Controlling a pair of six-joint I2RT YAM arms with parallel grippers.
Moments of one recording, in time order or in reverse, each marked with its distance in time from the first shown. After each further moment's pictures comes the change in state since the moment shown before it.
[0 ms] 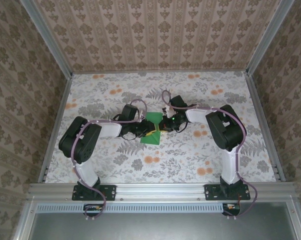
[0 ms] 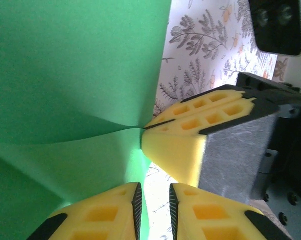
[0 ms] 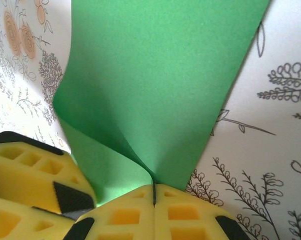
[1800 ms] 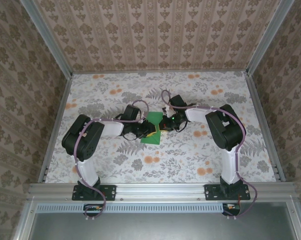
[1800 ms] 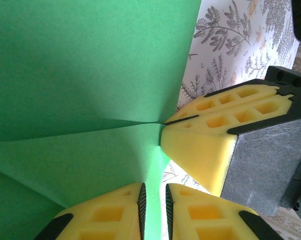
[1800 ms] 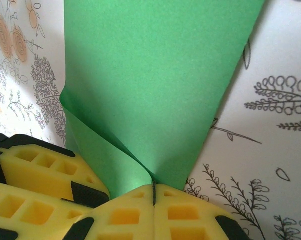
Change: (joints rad) left arm -0.011 0.052 0.033 -0.043 -0.011 0.018; right arm 0.000 0.009 0.021 -0.026 0.026 -0.018
